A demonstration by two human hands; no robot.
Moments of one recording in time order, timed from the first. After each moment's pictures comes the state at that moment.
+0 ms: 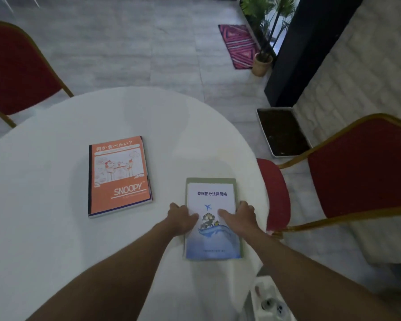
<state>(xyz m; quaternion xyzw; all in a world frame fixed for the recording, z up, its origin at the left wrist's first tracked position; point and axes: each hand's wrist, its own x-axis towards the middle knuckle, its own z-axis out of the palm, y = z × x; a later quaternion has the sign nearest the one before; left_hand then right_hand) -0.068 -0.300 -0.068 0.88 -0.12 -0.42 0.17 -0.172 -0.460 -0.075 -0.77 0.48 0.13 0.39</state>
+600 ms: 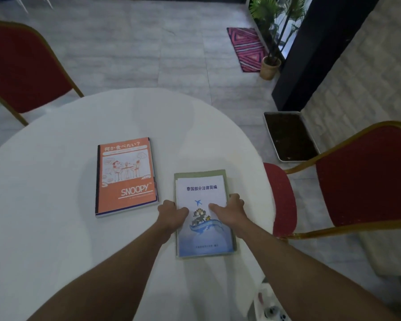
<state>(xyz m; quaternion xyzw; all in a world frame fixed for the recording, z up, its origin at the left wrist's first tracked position) -0.049 -0.273 -0.060 0.83 0.09 -0.36 0.42 -0.128 -0.441 -0.068 -0.75 0.43 0.11 0.49</state>
